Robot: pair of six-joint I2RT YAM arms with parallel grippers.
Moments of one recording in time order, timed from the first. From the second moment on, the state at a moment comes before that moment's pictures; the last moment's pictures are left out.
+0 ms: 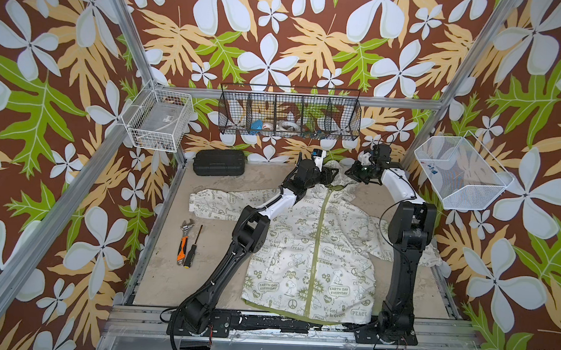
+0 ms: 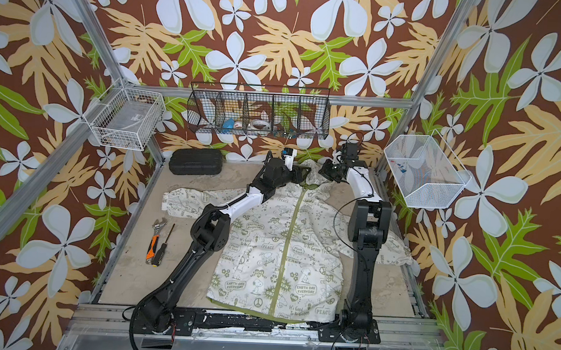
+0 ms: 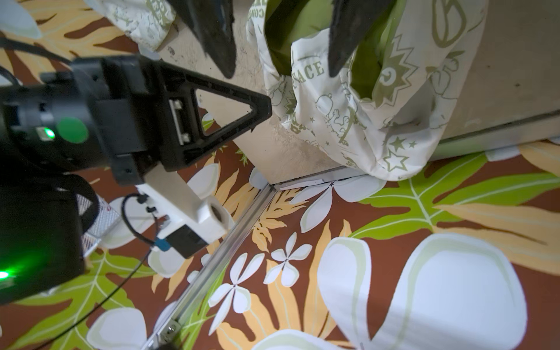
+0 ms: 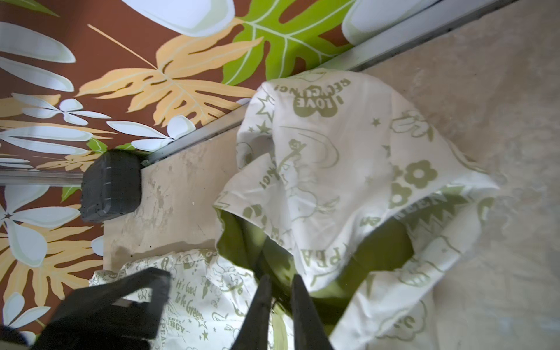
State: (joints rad) left arm -0.61 2.79 2.49 0.19 0.28 -0.59; right arm -0.03 2.32 2.09 -0.64 -0.47 0.43
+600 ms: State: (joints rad) left arm -0.41 2.68 2.21 0.10 0.10 -0.82; right arm -0.12 2.26 1.75 -0.65 -0.26 0.47
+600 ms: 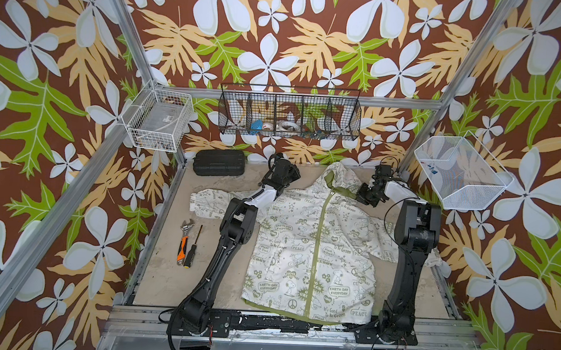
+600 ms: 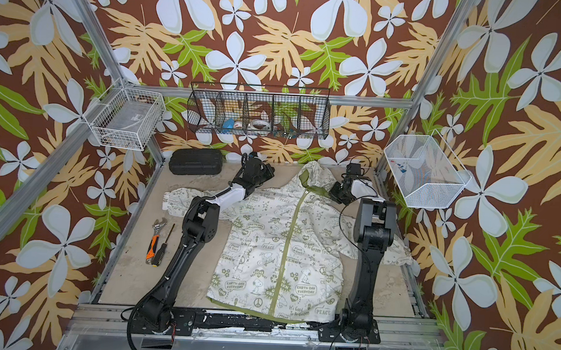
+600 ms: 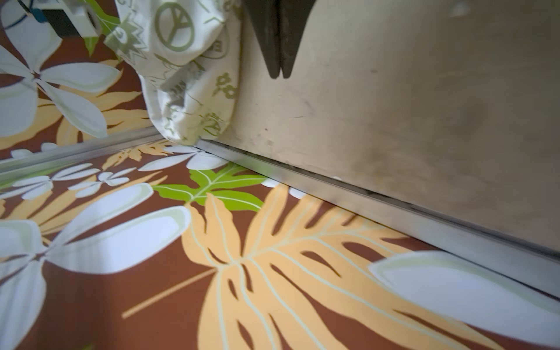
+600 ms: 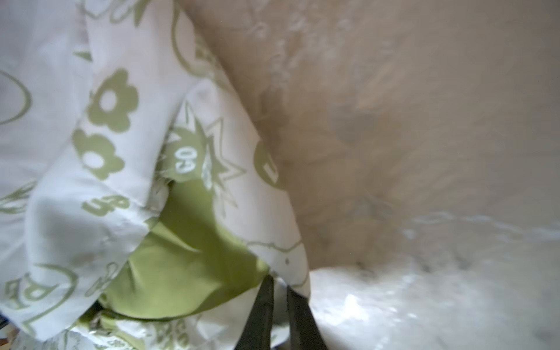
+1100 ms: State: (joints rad) left arm -0.36 2.53 2.13 -0.30 0.36 -0.27; right arm -0.08 2.08 1.67 -0.64 -0.32 0.29
